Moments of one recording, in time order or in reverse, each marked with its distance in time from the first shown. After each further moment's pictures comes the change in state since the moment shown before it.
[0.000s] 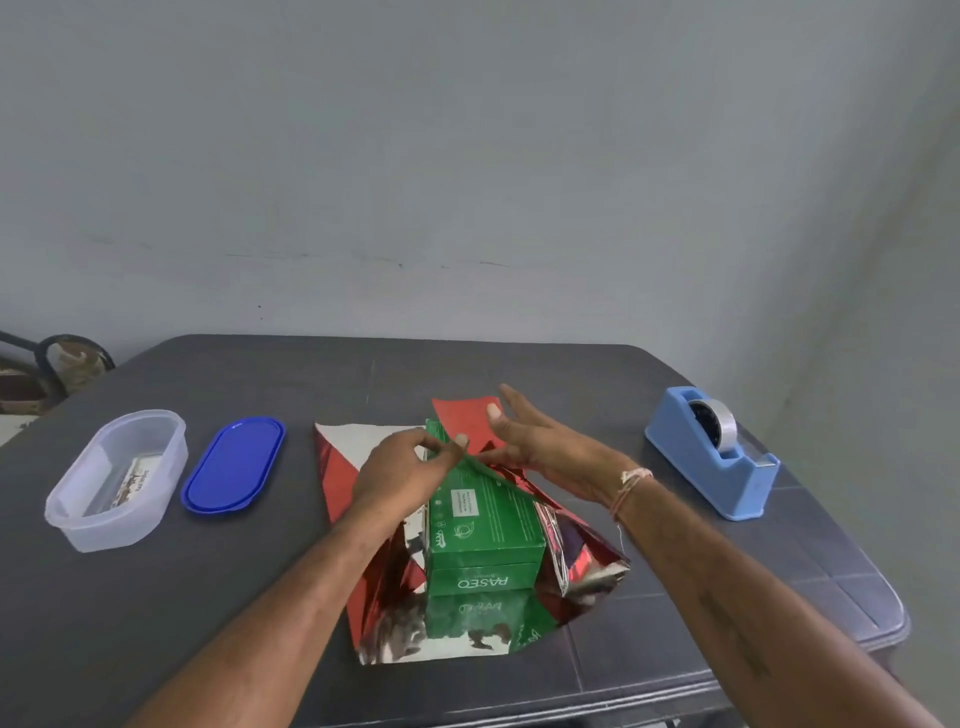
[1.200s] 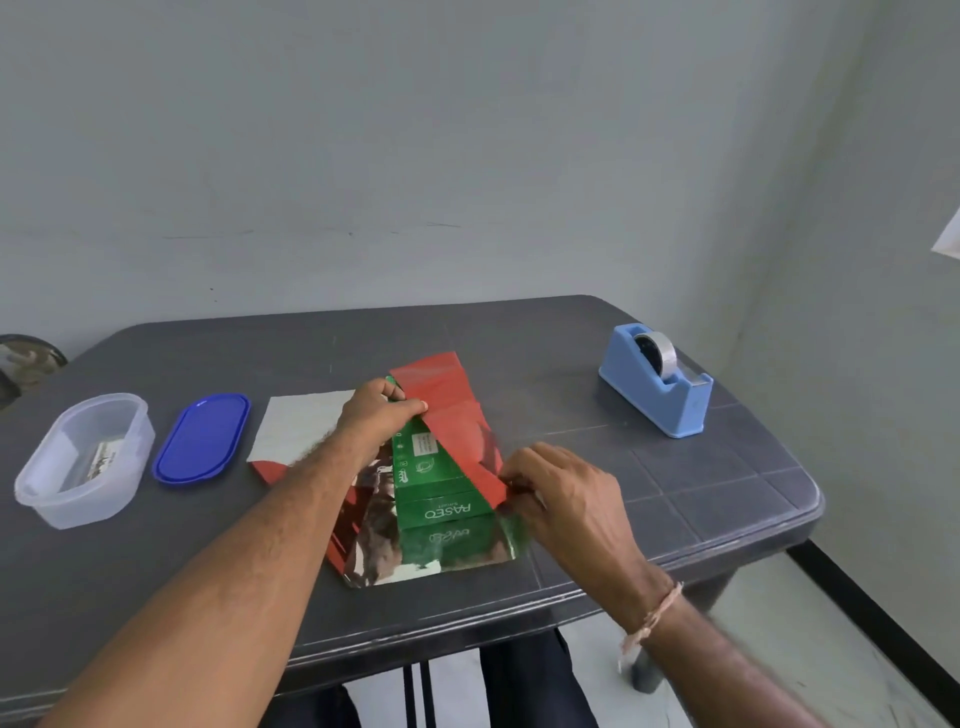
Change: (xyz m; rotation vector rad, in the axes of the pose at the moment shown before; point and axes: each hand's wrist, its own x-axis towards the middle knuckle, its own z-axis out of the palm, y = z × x) left_hand 0.037 -0.009 0.028 -0.162 -0.005 -0.178; right_hand -0.130 0.073 0.061 -0.955 0.817 -0.477
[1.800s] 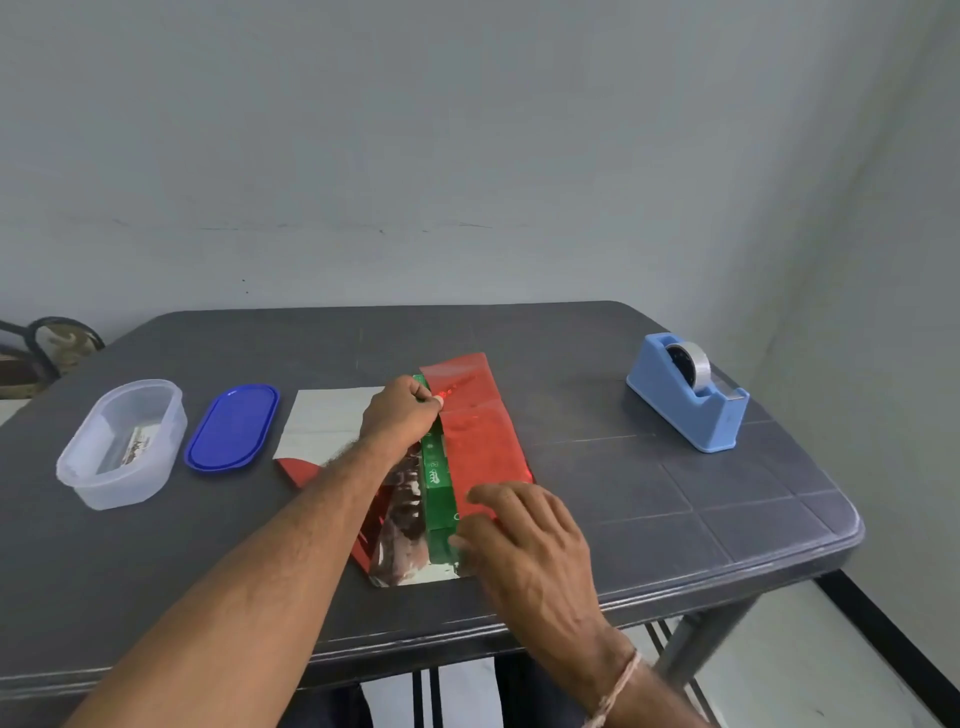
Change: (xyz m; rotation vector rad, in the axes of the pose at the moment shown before) left_hand 0.000 -0.006 -0.002 0.186 0.105 0.082; right_hand -0.024 -0.051 0.039 -0.100 0.131 -0.274
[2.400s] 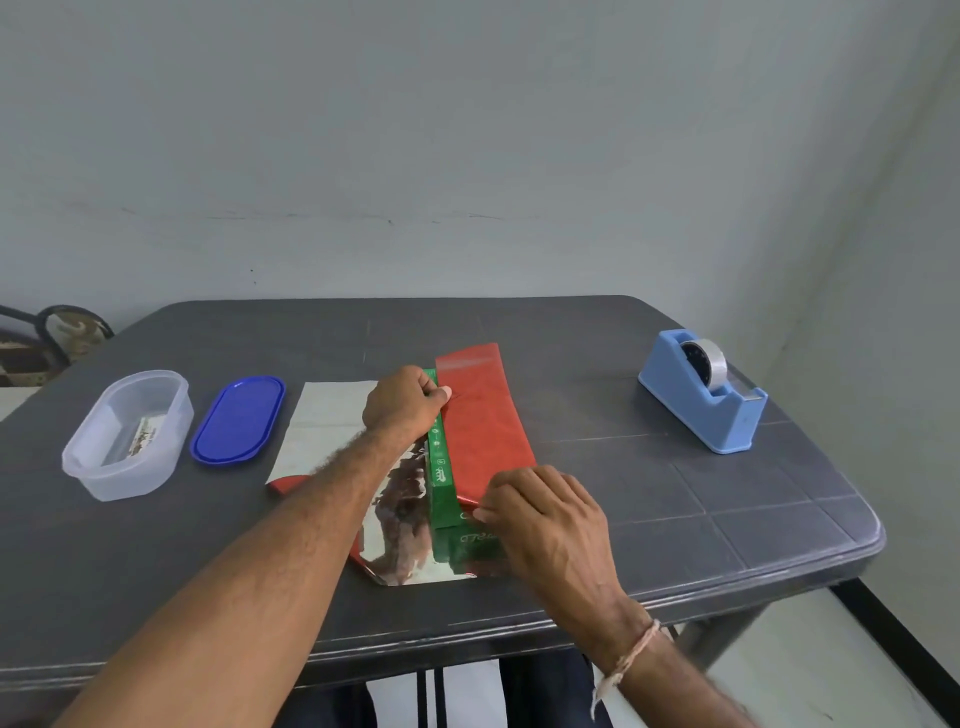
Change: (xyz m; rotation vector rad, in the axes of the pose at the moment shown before) left_hand 0.001 0.006 -0.006 0.201 0.045 0.063; right_hand 0.012 0.028 0.012 0.032 -0.012 0.006
